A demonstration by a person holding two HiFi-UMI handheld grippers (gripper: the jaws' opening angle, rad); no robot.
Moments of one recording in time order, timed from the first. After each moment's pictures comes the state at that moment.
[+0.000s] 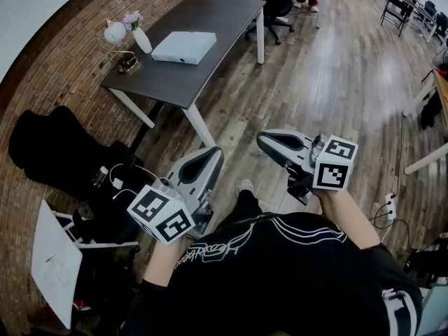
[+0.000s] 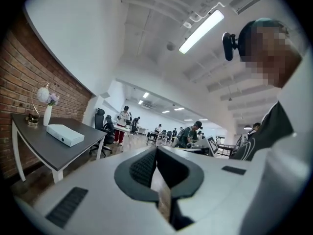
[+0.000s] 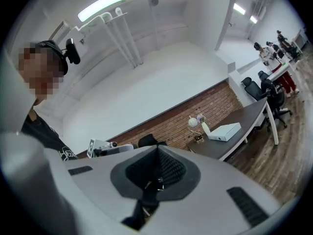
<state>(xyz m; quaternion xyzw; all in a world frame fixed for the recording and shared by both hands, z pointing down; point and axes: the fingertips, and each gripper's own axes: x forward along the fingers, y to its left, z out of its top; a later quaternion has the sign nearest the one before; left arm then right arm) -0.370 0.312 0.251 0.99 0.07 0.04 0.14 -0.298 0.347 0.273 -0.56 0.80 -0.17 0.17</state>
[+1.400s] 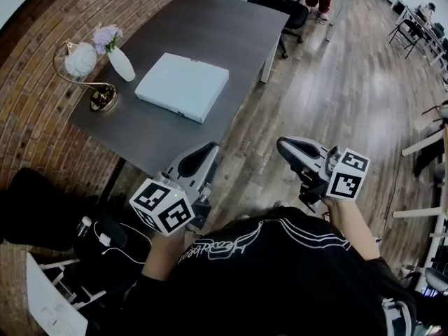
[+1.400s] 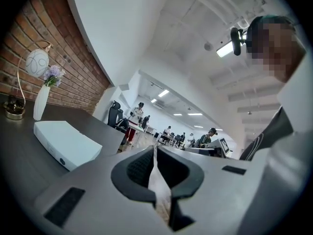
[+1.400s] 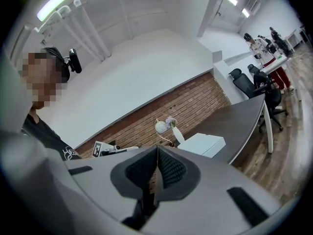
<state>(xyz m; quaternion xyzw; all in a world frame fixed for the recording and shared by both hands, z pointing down) -0.068 -0.084 0.310 0.97 0.04 0.05 0.23 0.024 0.006 0.313 -0.59 0.75 -0.24 0.15</state>
